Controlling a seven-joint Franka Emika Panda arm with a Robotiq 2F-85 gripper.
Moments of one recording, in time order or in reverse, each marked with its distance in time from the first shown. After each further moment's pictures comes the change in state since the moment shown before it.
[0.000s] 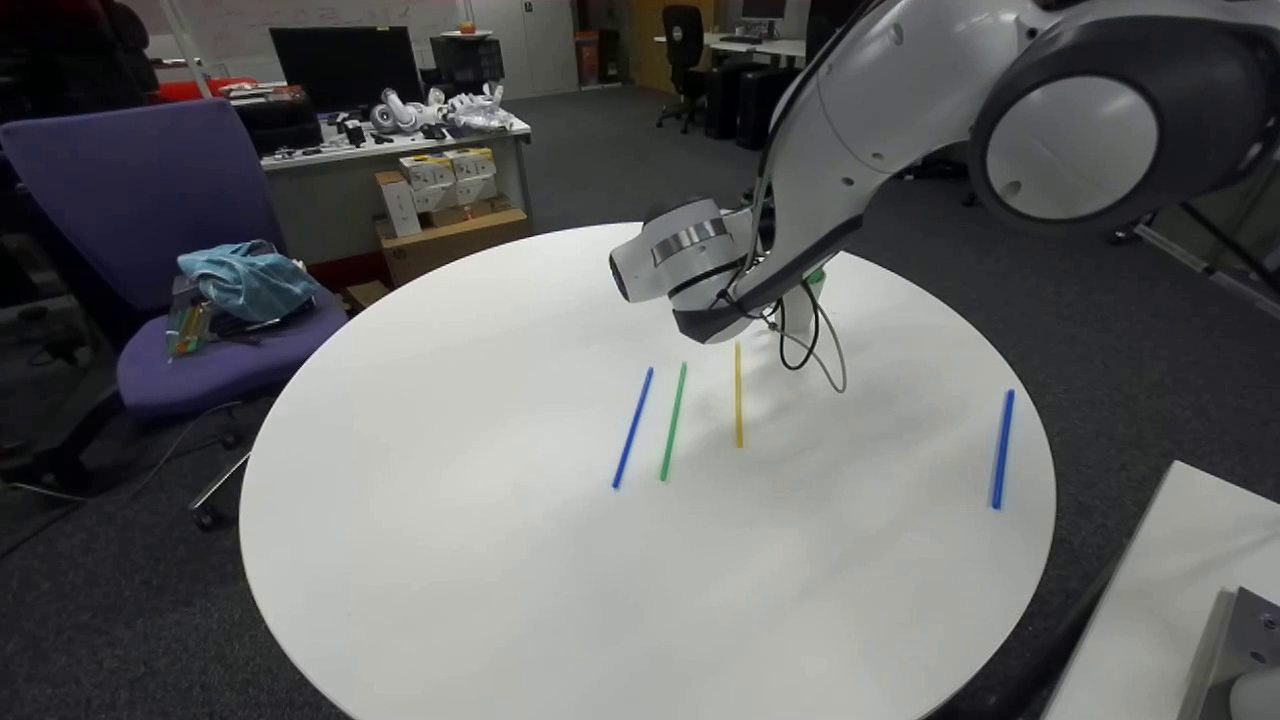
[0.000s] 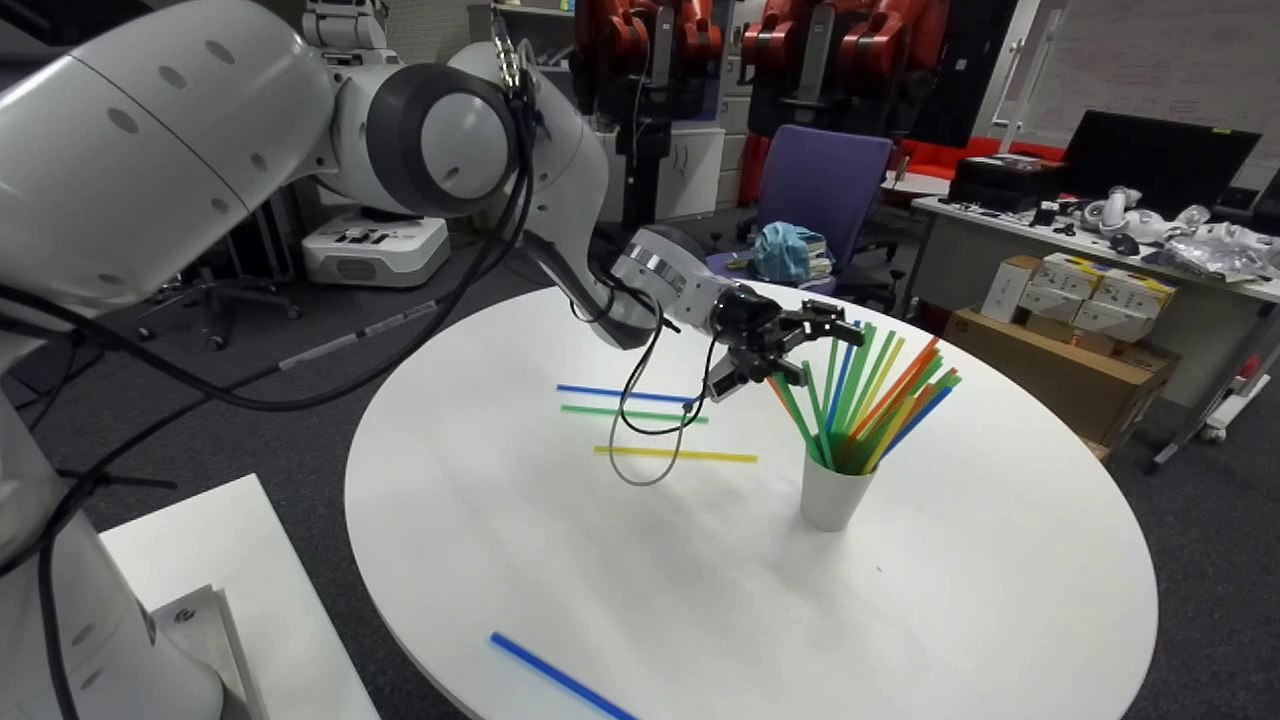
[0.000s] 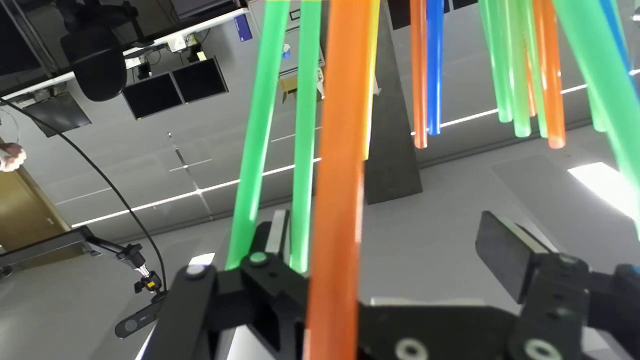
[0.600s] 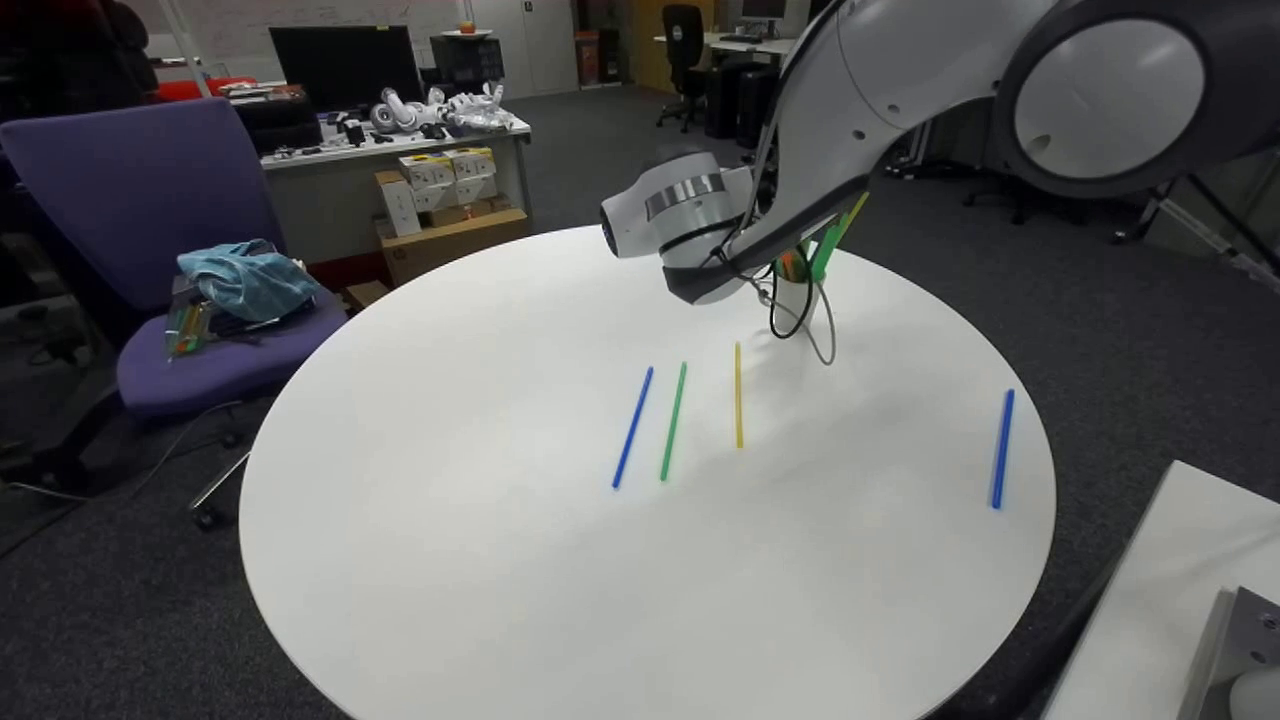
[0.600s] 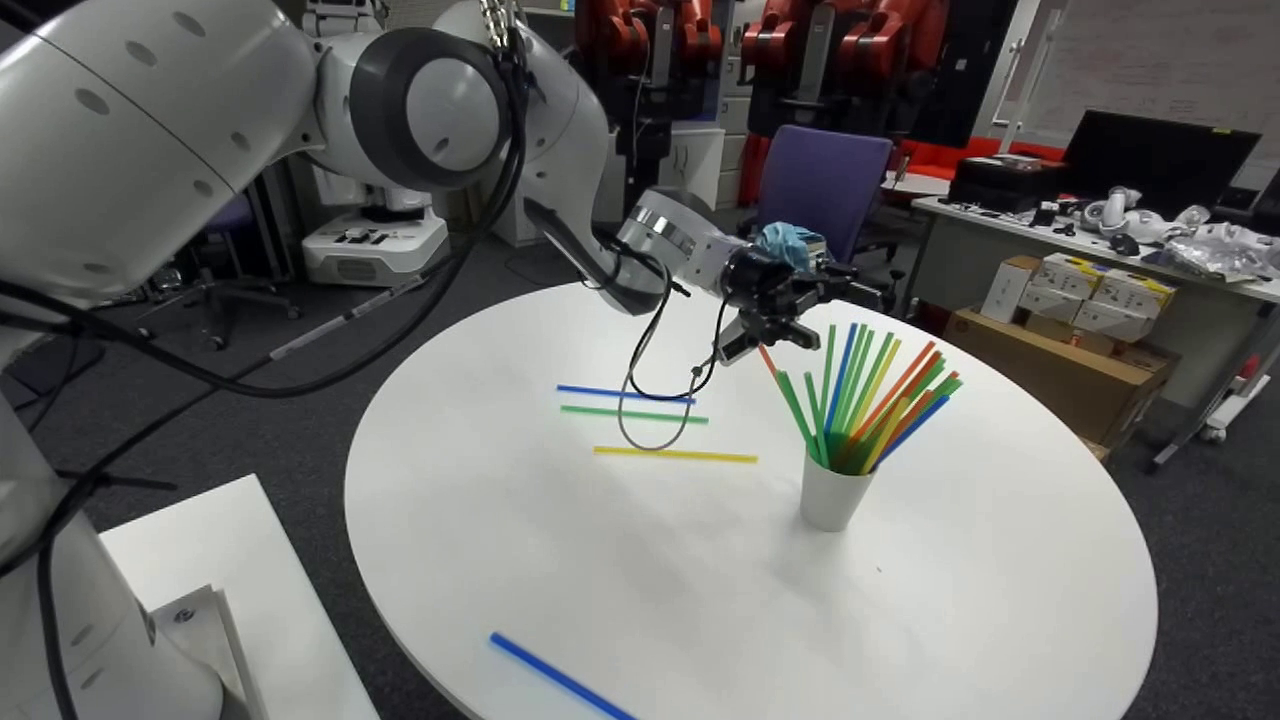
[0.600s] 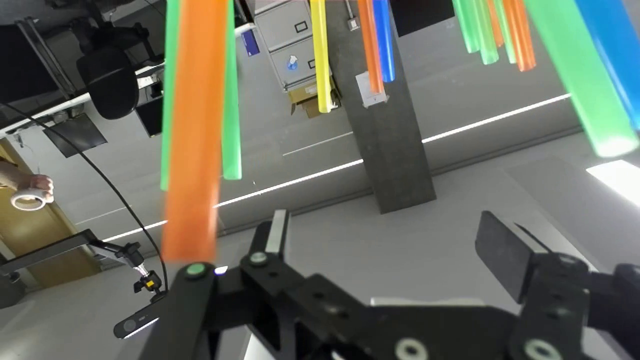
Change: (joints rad) arm -0.010 -0.070 0.007 0.019 0.016 0.009 -0.036
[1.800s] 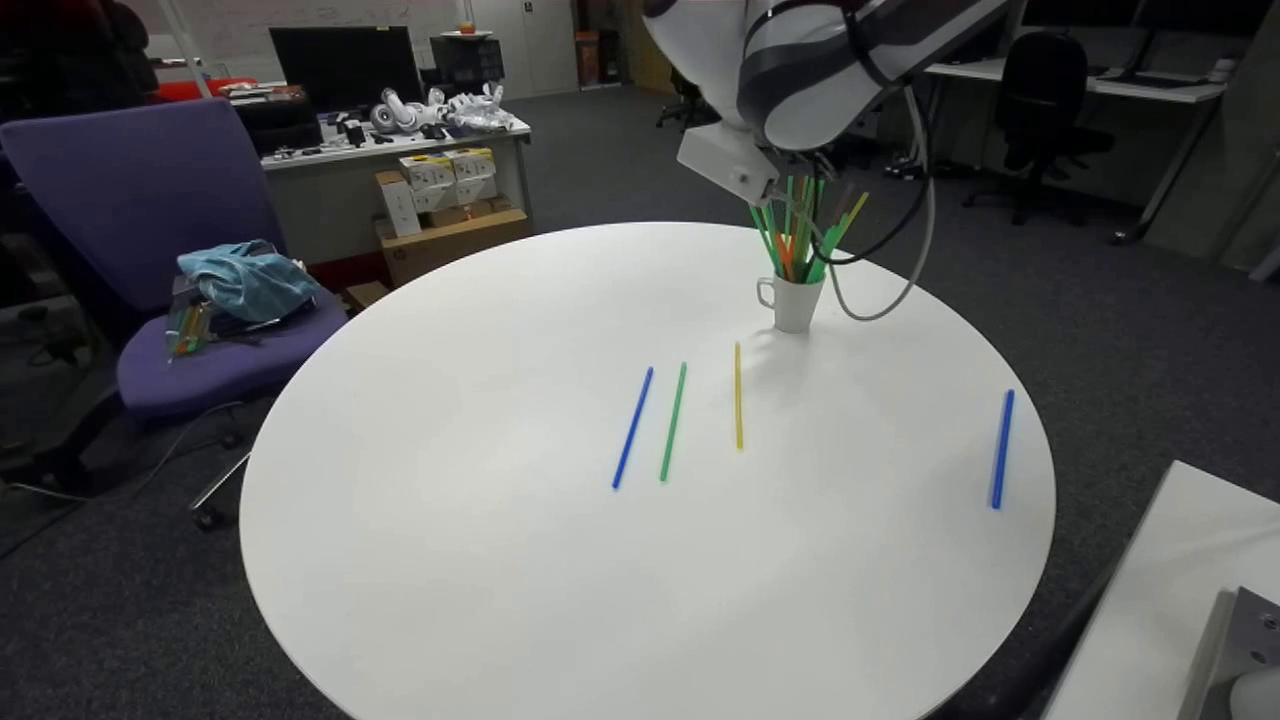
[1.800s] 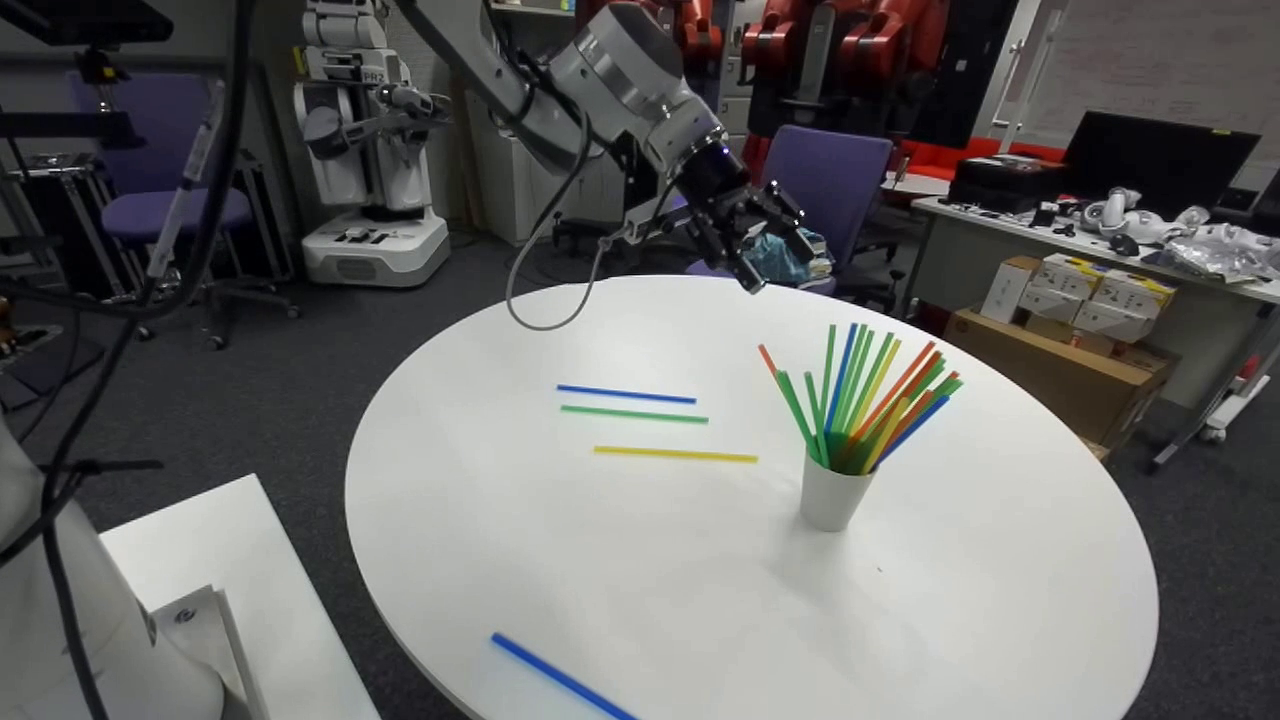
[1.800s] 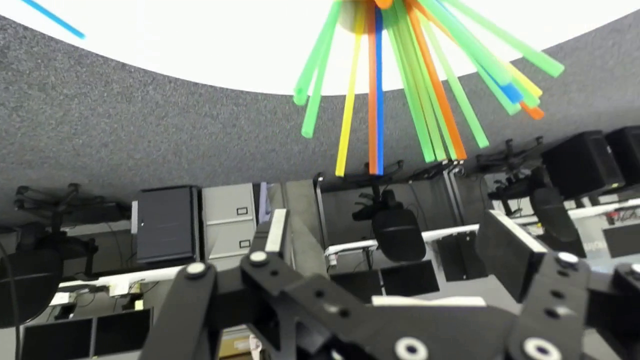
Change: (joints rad) arm -0.094 -0.662 0.093 -0.591 0.364 0.618 -0.344
